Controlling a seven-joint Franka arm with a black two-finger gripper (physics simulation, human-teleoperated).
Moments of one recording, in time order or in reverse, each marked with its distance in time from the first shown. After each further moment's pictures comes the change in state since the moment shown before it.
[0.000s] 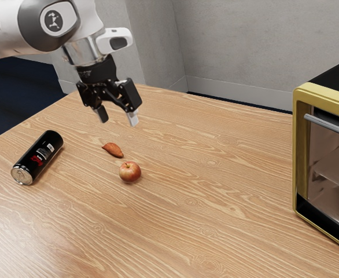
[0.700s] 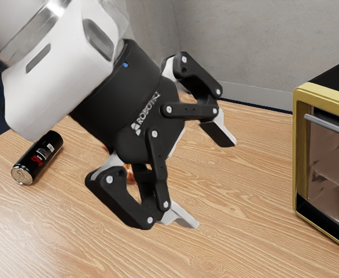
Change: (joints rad) arm -0.120 -0.469 -0.588 -0.280 -0.169 0.305 0.991
